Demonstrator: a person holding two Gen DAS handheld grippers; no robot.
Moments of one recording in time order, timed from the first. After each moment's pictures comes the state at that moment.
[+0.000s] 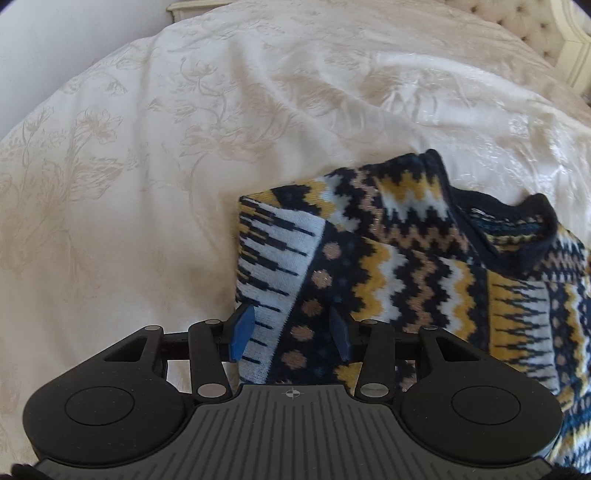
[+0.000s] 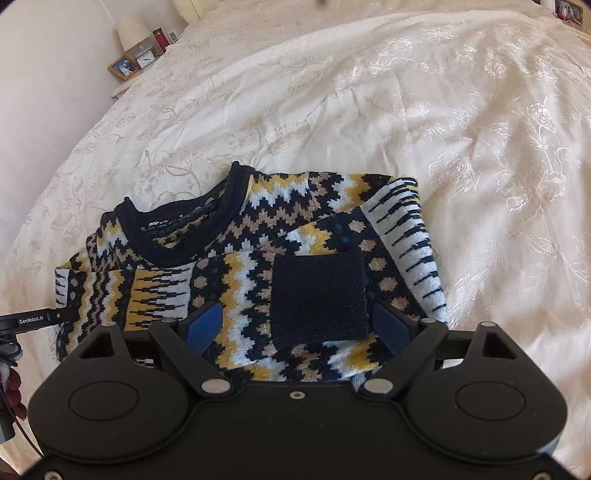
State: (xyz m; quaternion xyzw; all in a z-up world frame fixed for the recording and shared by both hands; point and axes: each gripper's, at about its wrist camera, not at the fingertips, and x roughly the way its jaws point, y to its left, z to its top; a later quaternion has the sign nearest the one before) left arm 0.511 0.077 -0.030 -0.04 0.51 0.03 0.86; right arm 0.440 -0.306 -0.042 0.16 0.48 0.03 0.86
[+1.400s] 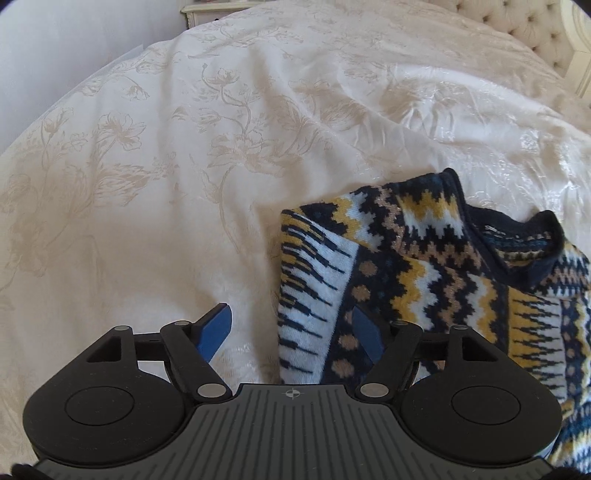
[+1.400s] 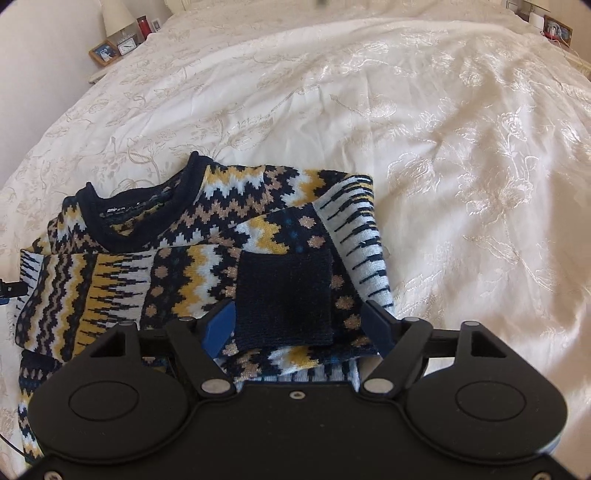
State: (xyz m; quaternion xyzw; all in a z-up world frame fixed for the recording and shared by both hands) left arm 0.497 0.088 -0.011 -0.04 0.50 0.04 0.86; right arm 0.421 -0.318 -0.043 0.11 0.49 -0.01 0.87
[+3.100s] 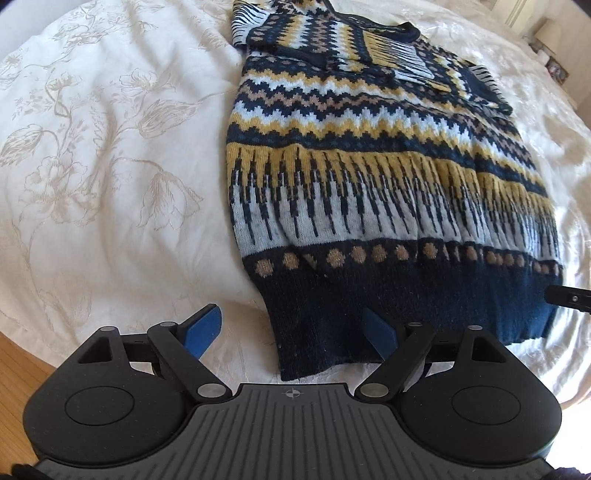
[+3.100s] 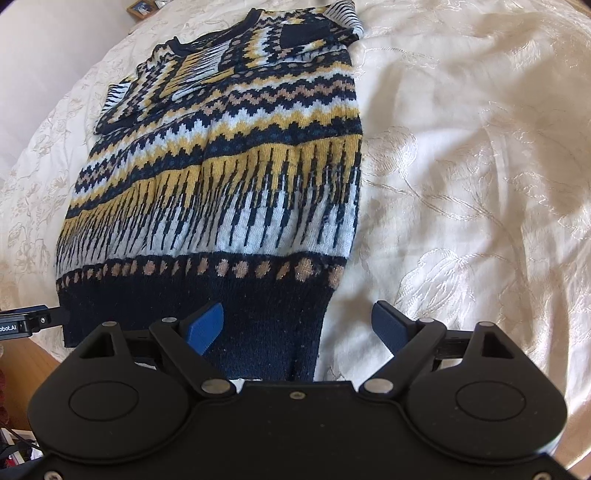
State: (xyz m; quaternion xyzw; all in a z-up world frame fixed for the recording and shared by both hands) left arm 0.162 0.038 -0.033 -0.04 0.56 -0.04 0.83; right arm 0.142 -0.294 -0.078 0.14 0.54 0.06 0.83
